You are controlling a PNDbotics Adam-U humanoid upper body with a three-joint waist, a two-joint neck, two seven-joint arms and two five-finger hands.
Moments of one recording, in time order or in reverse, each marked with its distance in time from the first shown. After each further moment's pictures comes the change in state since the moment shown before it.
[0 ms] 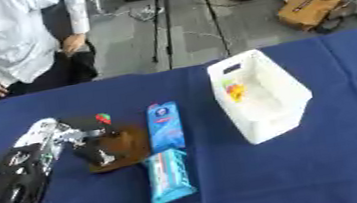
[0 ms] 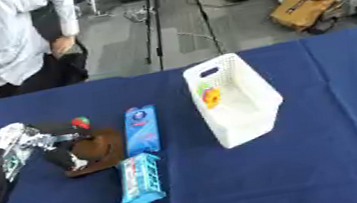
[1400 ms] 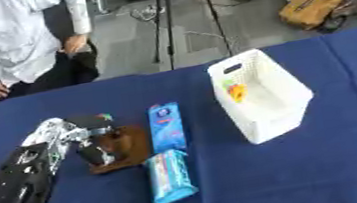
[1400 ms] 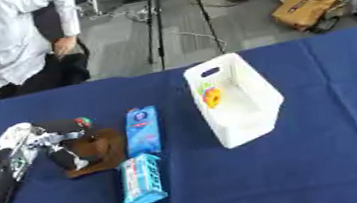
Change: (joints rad) left arm -0.010 -0.021 0.000 0.008 -0.019 0.035 0.046; right arm 0.001 0.000 -0.005 0.000 -0.001 0.004 0.000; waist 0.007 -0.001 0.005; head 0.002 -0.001
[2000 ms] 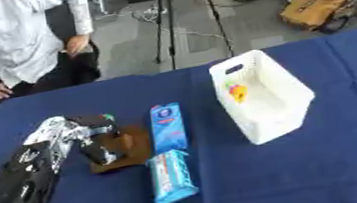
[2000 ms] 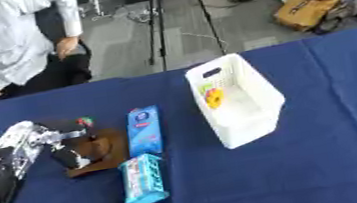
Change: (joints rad) left arm -0.010 -0.005 0.000 -0.001 0.029 0.031 -0.052; right arm 0.007 0.000 0.000 0.000 0.000 0.004 0.000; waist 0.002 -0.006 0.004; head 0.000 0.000
